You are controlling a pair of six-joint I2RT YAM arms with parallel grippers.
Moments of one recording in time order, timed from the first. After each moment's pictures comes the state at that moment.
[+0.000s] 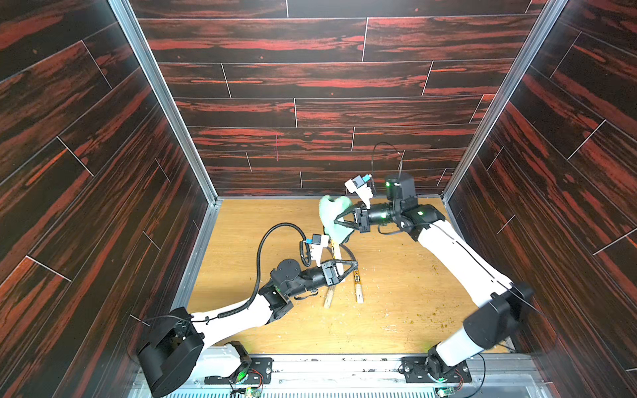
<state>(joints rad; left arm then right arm) -0.83 1.28 0.60 0.78 0.44 -1.16 0.50 1.64 1.63 -0.49 -1.00 0.15</state>
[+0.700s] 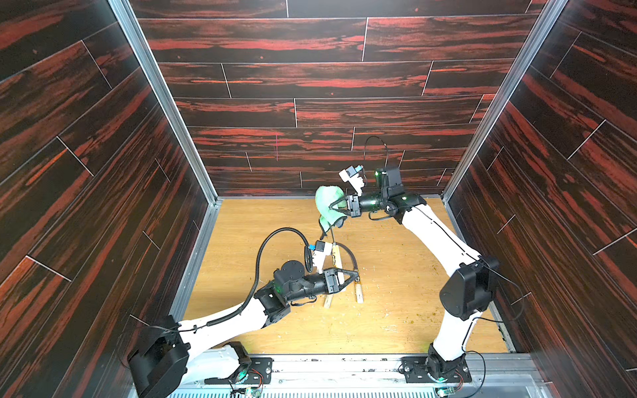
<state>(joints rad) -0.87 1.16 0.61 0.50 0.44 -1.07 0.45 1.88 1.82 -0.48 -1.01 0.20</state>
